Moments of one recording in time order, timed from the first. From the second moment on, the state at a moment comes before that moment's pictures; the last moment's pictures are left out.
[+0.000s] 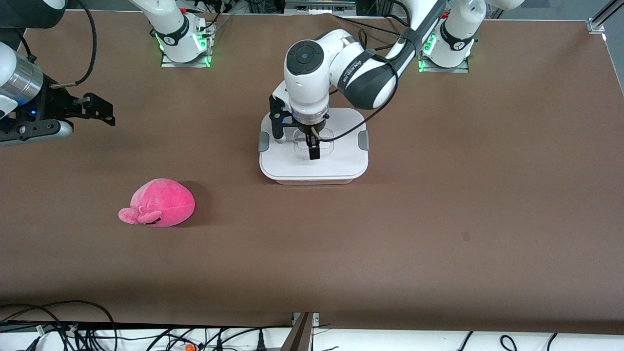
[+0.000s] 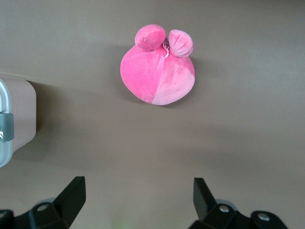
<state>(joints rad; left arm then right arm) -0.74 0.60 -0.10 -1.33 0.09 1.91 0.57 0.09 0.05 -0.02 -1.61 0.01 1.59 -0.09</state>
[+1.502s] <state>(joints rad) -0.78 0.60 -0.10 -1.38 0.09 1.90 0.50 0.10 0.09 -0.01 -1.61 -0.01 1.64 -0.09</state>
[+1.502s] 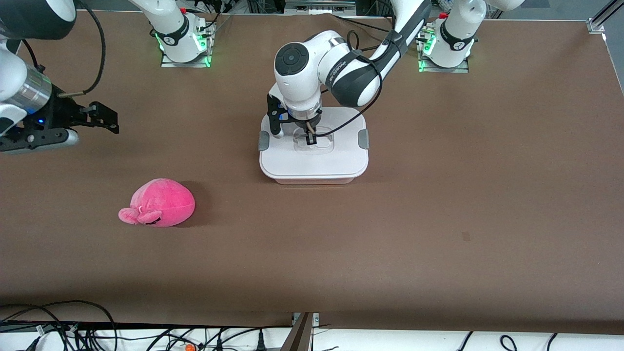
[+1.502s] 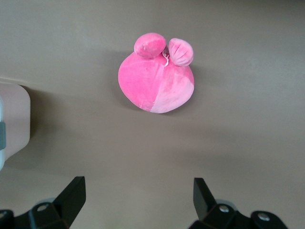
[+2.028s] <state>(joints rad) -0.77 0.55 -0.09 -1.37 0.09 1.82 0.51 0.13 0.12 -0.01 -1.60 -0.01 1.67 -0.14</state>
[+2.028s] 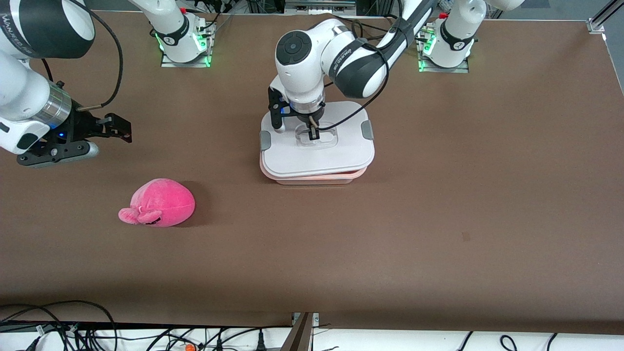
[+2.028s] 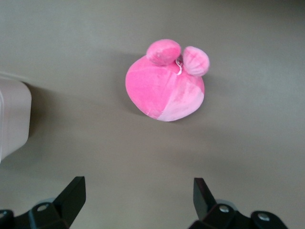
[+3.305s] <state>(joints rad) 0.06 0.39 -0.07 -1.36 0.06 1.52 1.25 0.09 0.53 -0.03 -1.63 0.02 2.08 -0.17</state>
